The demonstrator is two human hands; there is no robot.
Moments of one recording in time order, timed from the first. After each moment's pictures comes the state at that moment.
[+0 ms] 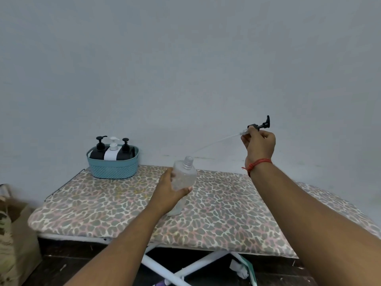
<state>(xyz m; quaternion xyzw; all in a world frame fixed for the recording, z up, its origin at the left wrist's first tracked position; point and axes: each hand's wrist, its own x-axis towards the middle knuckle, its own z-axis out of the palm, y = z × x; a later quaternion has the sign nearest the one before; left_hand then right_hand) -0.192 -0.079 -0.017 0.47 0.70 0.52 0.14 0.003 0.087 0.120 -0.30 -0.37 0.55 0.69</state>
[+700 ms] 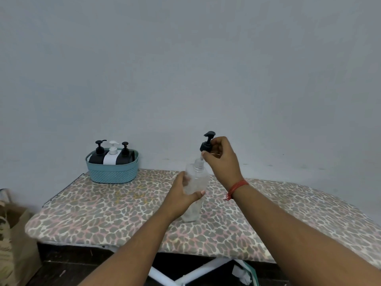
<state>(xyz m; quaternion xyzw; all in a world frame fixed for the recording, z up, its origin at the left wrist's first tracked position) -0.167 -0.058 -0.014 0.48 0.66 0.54 0.21 -0.039 0.031 0.083 -0.22 -0.73 0.40 0.51</state>
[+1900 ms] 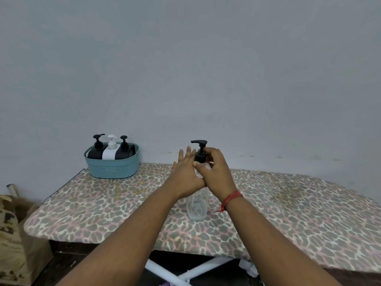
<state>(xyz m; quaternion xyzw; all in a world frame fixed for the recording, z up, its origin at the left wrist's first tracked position) -0.173 -0.024 0.025 0.59 0.71 0.37 0.10 -0.059 0.033 0.031 -0.24 -0.75 0.42 0.46</state>
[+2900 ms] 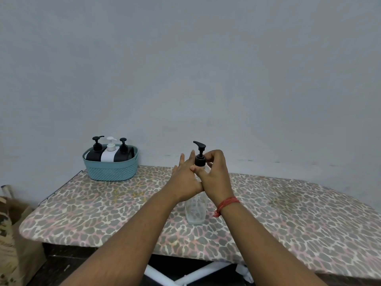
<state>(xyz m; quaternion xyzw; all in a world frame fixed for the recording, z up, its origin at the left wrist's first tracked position) -0.176 -0.021 0.023 0.59 0.71 0.37 0.12 -0.064 0.029 0.031 -0.27 -0.74 0.37 0.49</state>
